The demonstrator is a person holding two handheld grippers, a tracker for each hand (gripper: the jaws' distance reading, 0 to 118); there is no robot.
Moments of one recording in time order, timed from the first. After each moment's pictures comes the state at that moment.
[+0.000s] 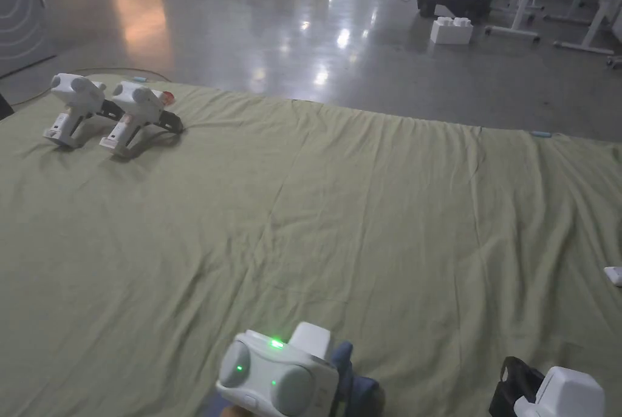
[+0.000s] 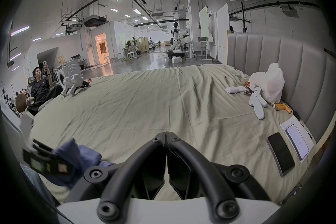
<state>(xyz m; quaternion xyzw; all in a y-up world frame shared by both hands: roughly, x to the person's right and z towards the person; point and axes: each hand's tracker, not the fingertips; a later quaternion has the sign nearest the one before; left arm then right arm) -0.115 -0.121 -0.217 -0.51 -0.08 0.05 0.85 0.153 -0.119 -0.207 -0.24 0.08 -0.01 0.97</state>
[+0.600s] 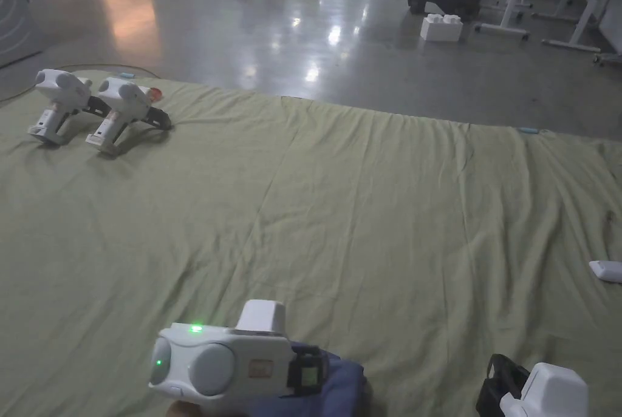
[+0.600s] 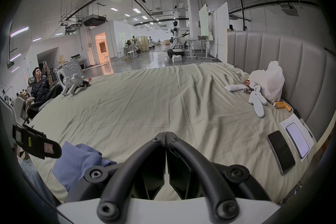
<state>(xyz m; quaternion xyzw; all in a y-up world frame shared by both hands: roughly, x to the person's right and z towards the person) -0.175 -0.094 -0.202 -0.44 -0.10 0.19 0.87 0.155 -0.122 -0.206 -0.24 0.08 -0.02 0.97</state>
